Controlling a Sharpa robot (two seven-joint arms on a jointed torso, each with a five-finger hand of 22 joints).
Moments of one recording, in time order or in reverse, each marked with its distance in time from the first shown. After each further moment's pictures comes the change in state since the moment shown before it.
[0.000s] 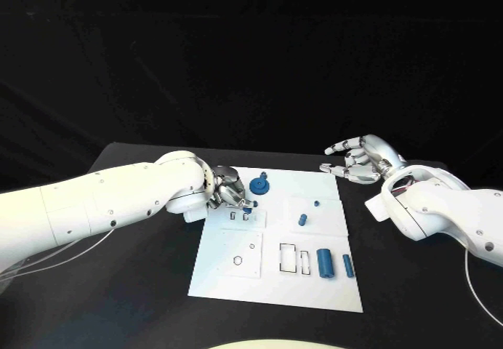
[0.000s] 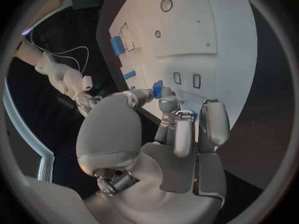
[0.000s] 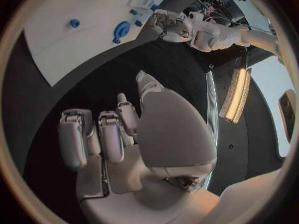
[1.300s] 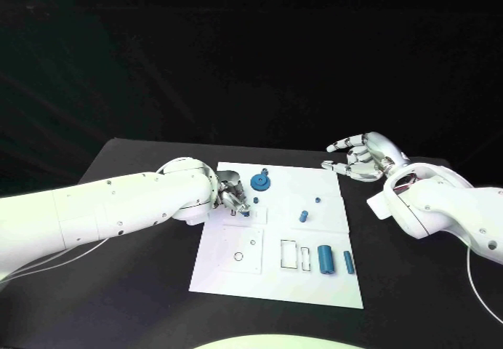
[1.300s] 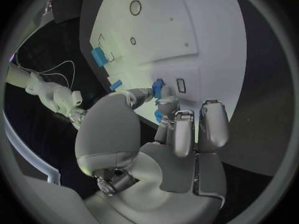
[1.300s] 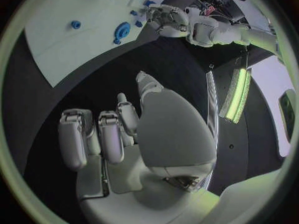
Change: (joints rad) left arm -0.031 0.015 -0.023 0.004 -0.170 -0.043 -0.032; left_hand -0.008 -0.023 0.000 0.000 0.054 0.025 -0.006 -0.015 0.002 0.027 -0.005 0.000 0.010 0.000 -0.007 0.000 0.001 0.000 0.007 -0.007 0.005 0.014; right arm -0.002 -0.001 -0.001 0.002 0.001 0.000 0.001; right_hand -0.004 0.004 0.000 0.000 0.004 0.000 0.000 0.000 -0.001 0.000 0.000 0.000 0.000 0.000 0.000 0.000 0.001 0.000 0.000 0.000 0.000 0.000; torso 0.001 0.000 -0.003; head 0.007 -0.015
